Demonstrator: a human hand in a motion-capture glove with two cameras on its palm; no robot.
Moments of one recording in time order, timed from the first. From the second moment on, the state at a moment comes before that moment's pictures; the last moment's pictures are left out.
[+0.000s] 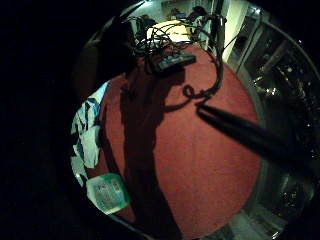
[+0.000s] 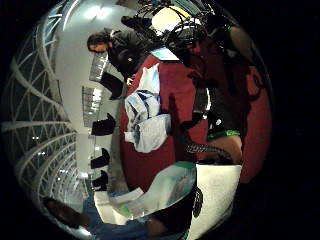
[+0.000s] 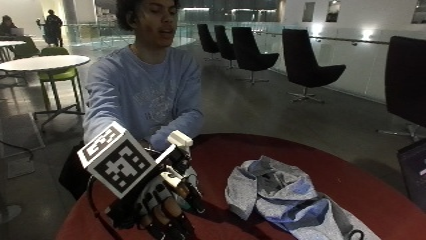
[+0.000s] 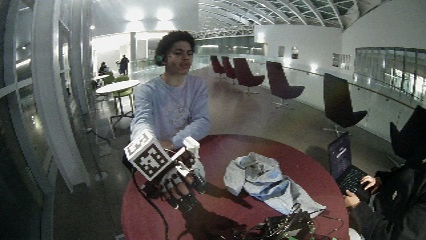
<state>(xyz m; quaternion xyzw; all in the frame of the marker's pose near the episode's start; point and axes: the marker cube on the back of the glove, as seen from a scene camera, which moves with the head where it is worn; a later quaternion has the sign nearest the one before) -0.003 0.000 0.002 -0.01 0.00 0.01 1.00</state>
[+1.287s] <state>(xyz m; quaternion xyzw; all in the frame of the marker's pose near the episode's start) -0.008 -0.009 0.007 -0.05 0.05 0.01 1.00</state>
